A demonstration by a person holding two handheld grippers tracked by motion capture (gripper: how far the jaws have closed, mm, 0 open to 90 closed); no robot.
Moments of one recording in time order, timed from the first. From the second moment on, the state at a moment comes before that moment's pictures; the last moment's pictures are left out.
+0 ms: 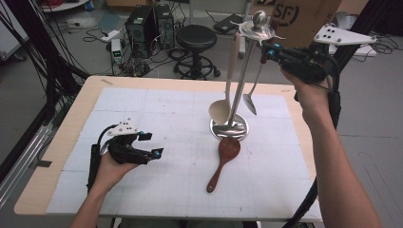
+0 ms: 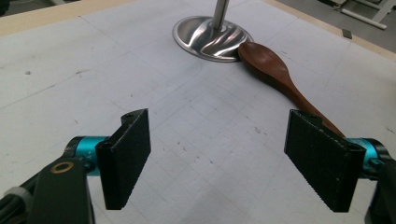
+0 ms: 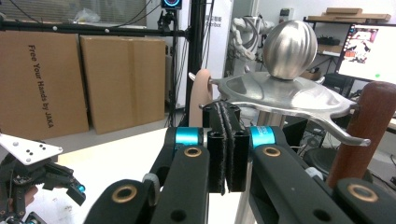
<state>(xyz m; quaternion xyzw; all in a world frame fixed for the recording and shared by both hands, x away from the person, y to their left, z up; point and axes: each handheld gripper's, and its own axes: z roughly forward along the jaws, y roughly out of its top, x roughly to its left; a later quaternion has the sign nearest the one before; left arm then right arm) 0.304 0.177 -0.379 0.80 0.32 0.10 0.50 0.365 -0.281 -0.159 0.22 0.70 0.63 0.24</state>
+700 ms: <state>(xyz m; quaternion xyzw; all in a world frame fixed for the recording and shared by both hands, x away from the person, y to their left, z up) 0.306 0.176 -0.380 0.80 0.32 0.10 0.50 0.365 -0.271 -0.159 0.22 0.70 0.63 0.24</state>
